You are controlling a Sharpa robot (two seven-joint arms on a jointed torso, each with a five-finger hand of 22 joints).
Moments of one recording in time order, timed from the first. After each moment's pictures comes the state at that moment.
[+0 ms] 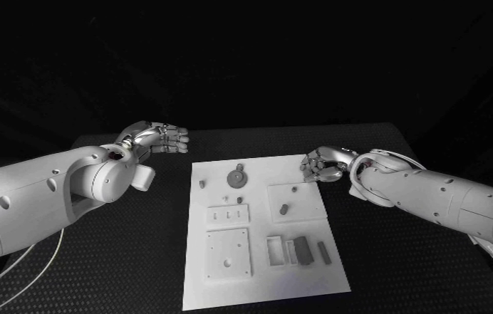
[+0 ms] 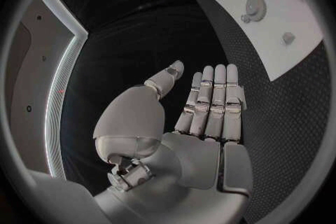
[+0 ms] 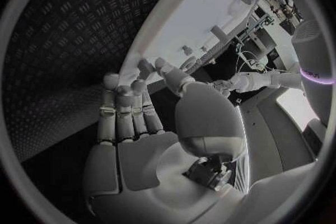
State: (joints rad) left arm 1.35 -0.79 -0.15 1.30 -0.12 -0.23 0.17; left_hand 1.06 -0.05 0.52 -0.26 0.05 0.84 0.18 0.33 0.48 1.15 0.14 0.08 0.16 0.91 0.12 0.41 0.58 0.02 0.91 0.02 0.13 0.72; right arm 1.11 -0.80 -0.03 1.05 -1.30 -0.22 0.24; right_hand 1.10 -0.12 0.56 -0.28 0.05 0.84 0.15 0.27 0.49 0.87 0.05 1.10 1.03 0.96 -0.05 1.46 0.86 0.26 0.92 0.08 0.89 1.31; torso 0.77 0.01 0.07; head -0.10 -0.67
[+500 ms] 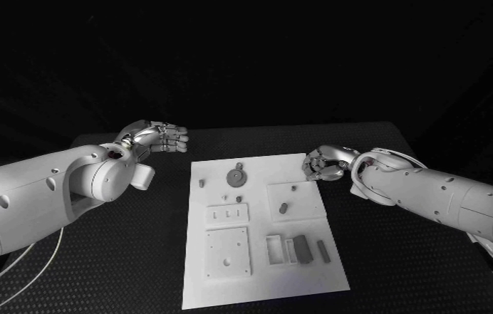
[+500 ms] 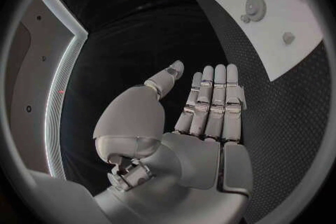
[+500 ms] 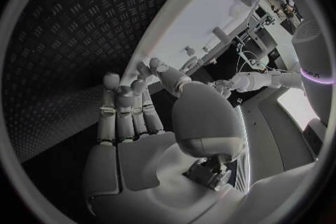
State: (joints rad) left arm 1.35 -0.79 -0.15 1.30 -0.12 -0.23 0.17; left_hand 1.06 -0.05 0.52 -0.26 0.05 0.84 0.18 0.33 0.48 1.15 0.14 0.08 0.16 0.91 0.12 0.41 0.58 0.02 0.91 0.02 0.13 0.72; right arm 1.11 -0.80 -0.03 1.04 -1.29 -0.21 0.25; right_hand 1.13 -0.09 0.56 -0.29 0.05 0.86 0.15 0.29 0.49 0.87 0.05 1.11 1.02 0.96 -0.05 1.47 0.86 0.26 0.92 0.08 0.89 1.31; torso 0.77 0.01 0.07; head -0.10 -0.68
